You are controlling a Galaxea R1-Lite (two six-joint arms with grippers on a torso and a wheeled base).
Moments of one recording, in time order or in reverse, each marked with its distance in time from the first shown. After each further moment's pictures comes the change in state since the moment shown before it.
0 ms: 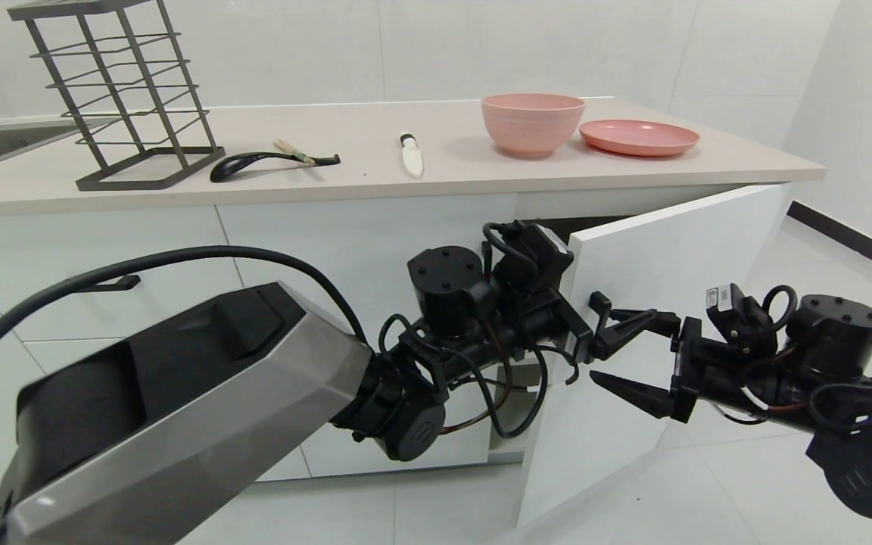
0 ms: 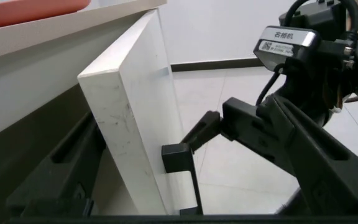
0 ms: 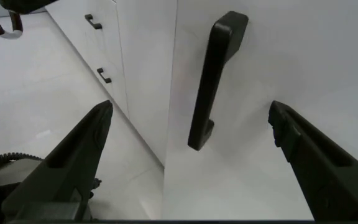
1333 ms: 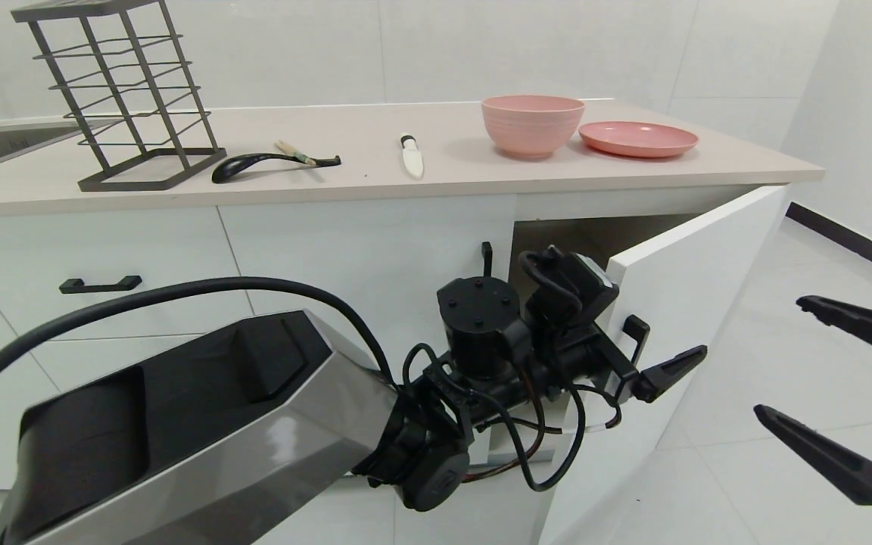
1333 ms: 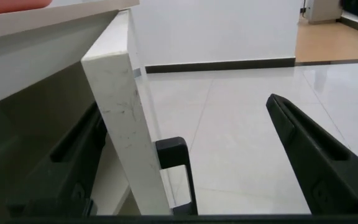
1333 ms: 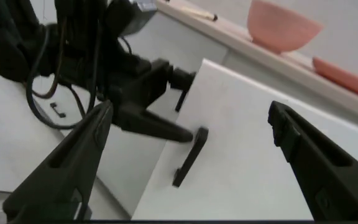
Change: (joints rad) left arm -0.098 0.001 0.051 -0.032 0.068 -0.018; right arm -0.094 -0.761 0.371 0.054 -0.106 -0.020
